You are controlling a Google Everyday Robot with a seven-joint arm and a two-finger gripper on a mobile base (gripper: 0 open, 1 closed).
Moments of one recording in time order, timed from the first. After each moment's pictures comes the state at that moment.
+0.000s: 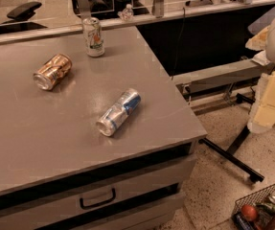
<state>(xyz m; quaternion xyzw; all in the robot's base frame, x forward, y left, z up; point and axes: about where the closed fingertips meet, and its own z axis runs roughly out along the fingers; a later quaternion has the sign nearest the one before) 0.438 -0.216 0.978 -0.60 0.78 -0.04 0.16</state>
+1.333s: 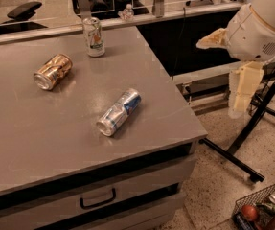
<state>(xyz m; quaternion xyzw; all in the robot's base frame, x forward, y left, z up) 0.496 -0.172 0.946 -0.76 0.63 0.03 0.19</state>
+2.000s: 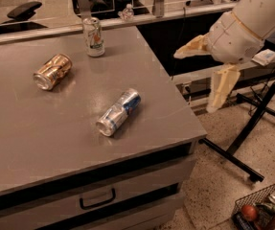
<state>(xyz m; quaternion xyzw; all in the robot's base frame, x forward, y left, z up) 0.514 -0.137 0.928 -0.81 0.53 0.10 0.22</state>
